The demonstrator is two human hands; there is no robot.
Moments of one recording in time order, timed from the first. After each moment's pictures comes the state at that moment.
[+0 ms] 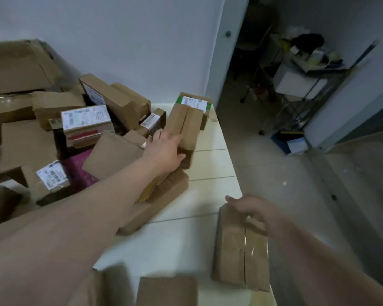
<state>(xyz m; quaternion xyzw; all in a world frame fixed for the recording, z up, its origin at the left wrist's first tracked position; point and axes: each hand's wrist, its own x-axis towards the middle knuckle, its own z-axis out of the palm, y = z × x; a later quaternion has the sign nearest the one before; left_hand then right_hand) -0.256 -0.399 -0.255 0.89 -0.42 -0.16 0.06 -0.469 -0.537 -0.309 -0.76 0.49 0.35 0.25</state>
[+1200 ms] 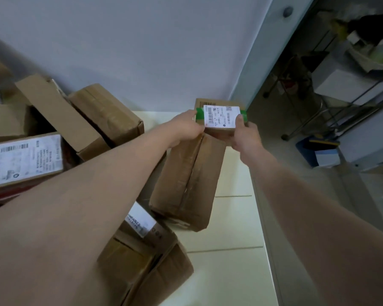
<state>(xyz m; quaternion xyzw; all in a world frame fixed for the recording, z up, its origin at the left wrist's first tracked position) -0.059 -0.599 -0.327 0.84 -0.22 -0.37 0.33 -0.155 -0.740 -0.375 -0.61 0.55 -0.12 0.56</state>
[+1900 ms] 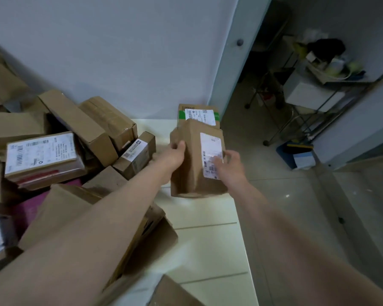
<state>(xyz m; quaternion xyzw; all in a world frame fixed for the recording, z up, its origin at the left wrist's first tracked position) -0.163 -0.544 -0.307 0.81 -0.03 -0.40 0.42 -0.276 -0.654 -0.326 -0.68 0.53 -0.07 0.49</state>
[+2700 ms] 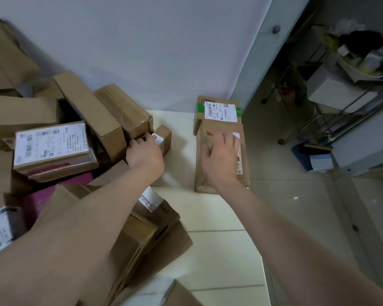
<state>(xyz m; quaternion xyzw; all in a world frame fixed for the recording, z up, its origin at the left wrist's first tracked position) -0.105 -0.490 -0.345 0.98 -0.16 -0.14 0.00 -0.211 -0.613 -0.346 -0.90 0.31 -0.23 0.19</state>
